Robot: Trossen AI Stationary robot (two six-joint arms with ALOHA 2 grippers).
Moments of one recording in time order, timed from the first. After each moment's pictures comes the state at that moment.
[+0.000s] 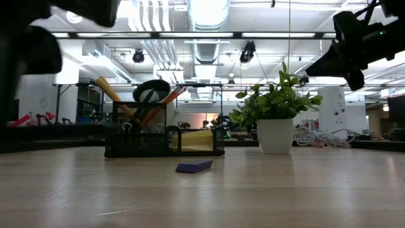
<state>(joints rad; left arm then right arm) -0.69 1.98 1.49 -0.81 -0.10 -1.19 0.15 0.45 0.24 -0.13 0.65 0.62</state>
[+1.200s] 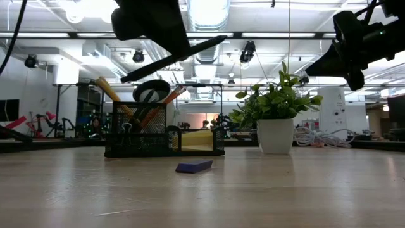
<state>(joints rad) -0.46 1.79 1.48 -0.74 -0.45 -0.83 0.15 0.45 0.24 -0.12 0.65 0.62</state>
